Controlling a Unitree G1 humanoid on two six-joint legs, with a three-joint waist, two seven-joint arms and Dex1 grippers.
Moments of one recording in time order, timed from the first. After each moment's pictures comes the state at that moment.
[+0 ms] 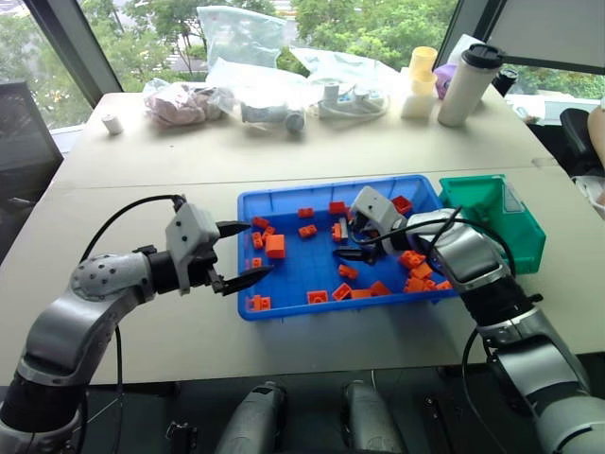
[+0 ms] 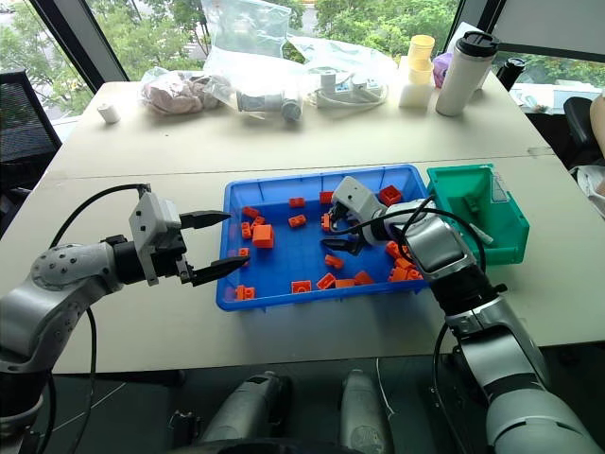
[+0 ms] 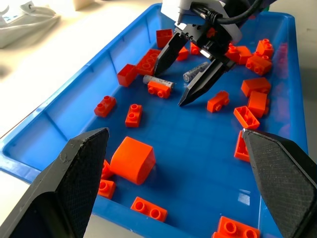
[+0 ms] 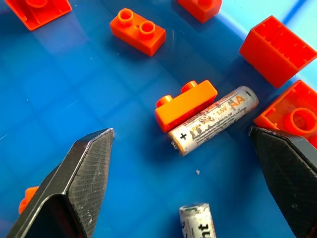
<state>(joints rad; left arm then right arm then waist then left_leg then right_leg) -0.19 0.76 0.06 -0.50 -0.55 0.54 -0.80 -0.73 -0.54 0.33 0.16 0.08 0.72 0.83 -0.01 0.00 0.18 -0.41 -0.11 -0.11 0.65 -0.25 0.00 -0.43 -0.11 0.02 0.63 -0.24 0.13</state>
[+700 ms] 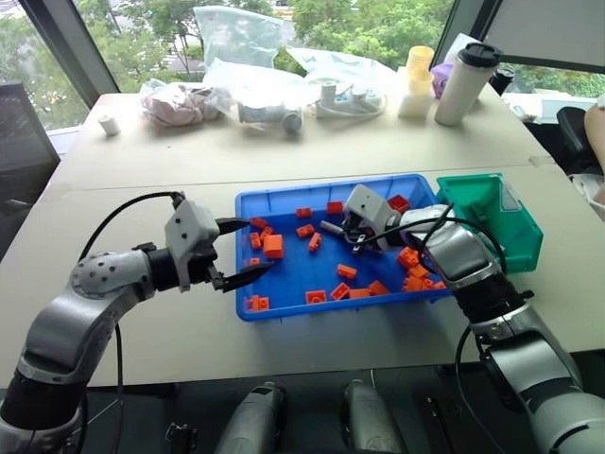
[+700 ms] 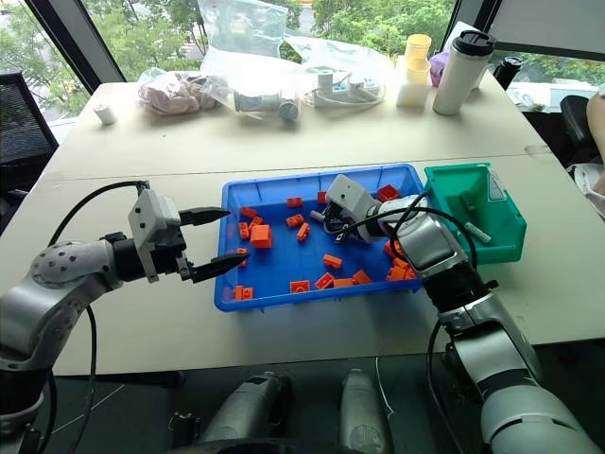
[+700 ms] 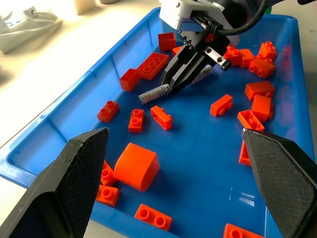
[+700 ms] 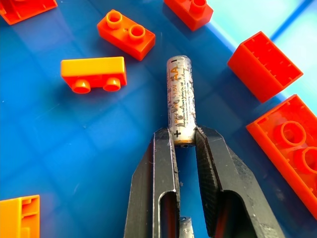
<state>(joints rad) -0.21 0.76 0.06 -0.49 -0.55 0.54 -0.79 -0.75 -0.54 0.34 0.12 0.01 0.70 0.84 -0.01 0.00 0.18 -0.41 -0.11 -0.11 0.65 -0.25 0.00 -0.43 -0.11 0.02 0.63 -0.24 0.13</state>
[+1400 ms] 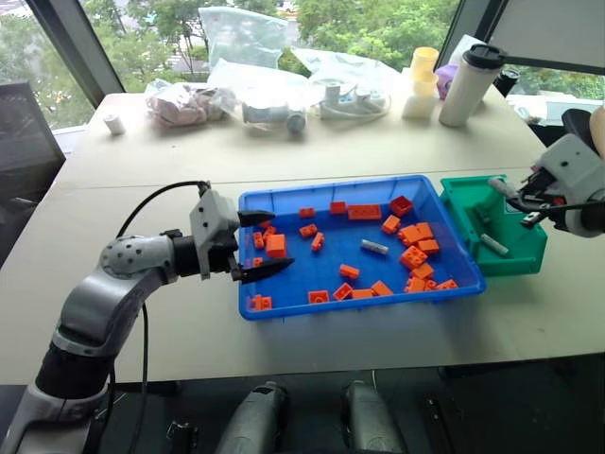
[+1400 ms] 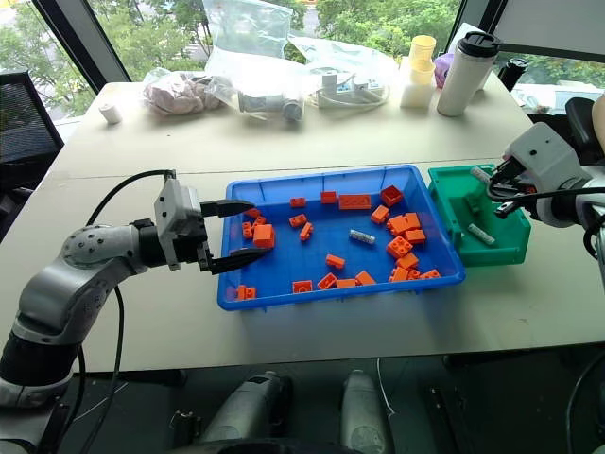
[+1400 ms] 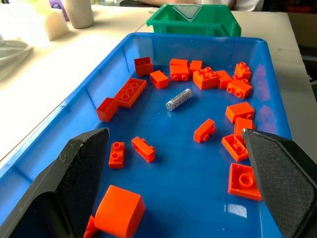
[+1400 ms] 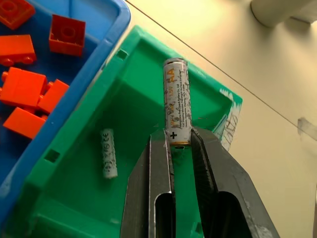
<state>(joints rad) -0.38 0.67 -0.06 -0.35 -0.50 0.47 -0.90 -0.39 -1.11 -0.20 -0.10 0.10 0.86 0.87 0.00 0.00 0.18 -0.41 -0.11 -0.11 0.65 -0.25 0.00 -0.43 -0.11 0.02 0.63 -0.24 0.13</state>
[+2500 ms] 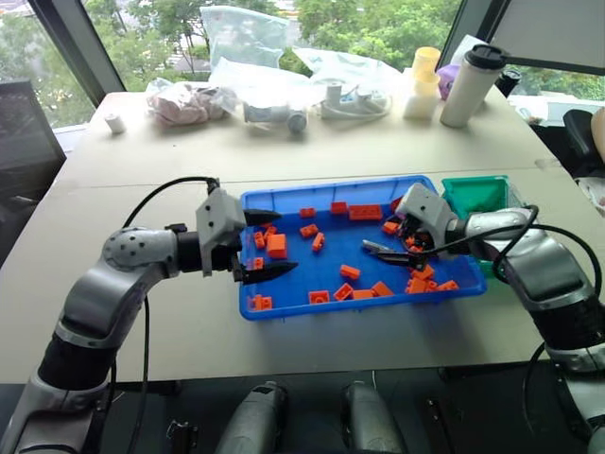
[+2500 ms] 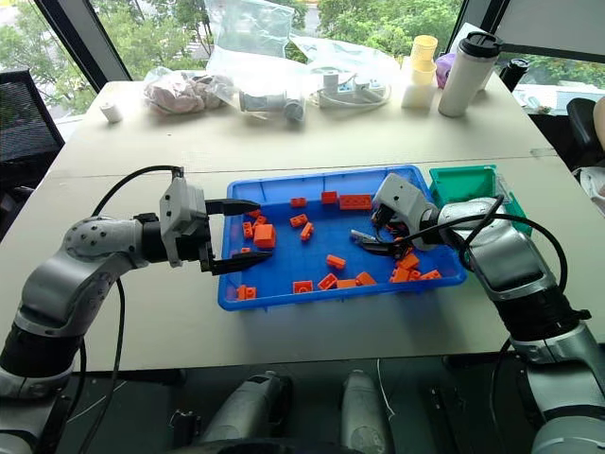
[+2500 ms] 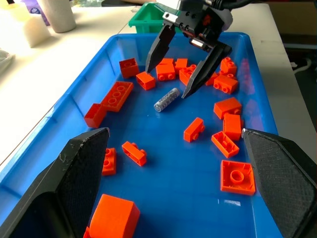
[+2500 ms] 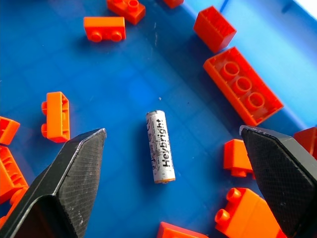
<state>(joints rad) -0.39 0.70 -0.06 -0.39 -0.49 0.49 -0.96 -0.57 -0.82 0.22 -0.07 0.21 0.72 0.94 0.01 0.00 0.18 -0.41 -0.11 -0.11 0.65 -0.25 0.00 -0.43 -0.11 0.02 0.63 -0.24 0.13</state>
